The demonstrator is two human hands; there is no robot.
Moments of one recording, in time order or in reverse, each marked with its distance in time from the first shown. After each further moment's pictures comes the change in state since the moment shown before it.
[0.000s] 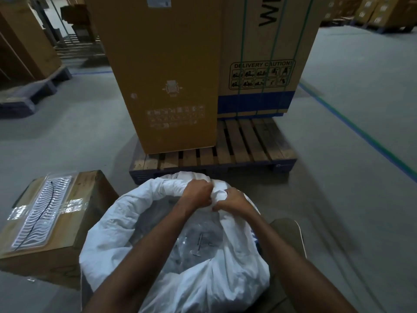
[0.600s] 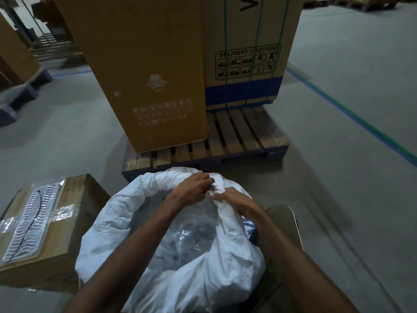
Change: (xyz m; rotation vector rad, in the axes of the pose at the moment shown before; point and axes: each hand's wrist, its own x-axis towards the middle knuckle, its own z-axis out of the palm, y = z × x) left_hand -0.001 -0.010 0.009 -0.216 0.119 0.344; right_hand -0.016 0.027 -0.011 0.432 -0.199 -0.036
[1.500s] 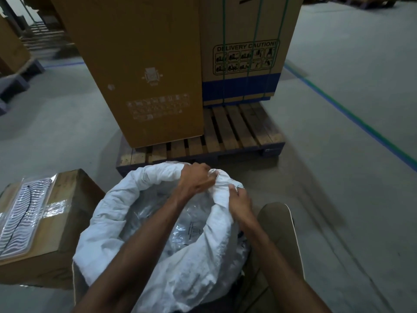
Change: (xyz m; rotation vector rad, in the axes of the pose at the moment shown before) left_hand 0.033 0.033 -0.013 0.010 0.137 -0.425; right_hand -0.006 0.033 0.014 0.107 0.580 -0.010
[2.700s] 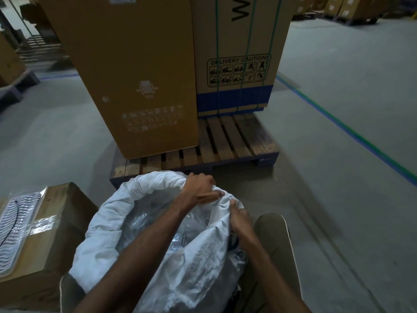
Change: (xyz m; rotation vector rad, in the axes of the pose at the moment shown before) left_hand 0.015 0.021 0.000 0.036 -0.151 0.136; right_hand 0.011 0.024 -0.008 0.174 -0.101 0.244
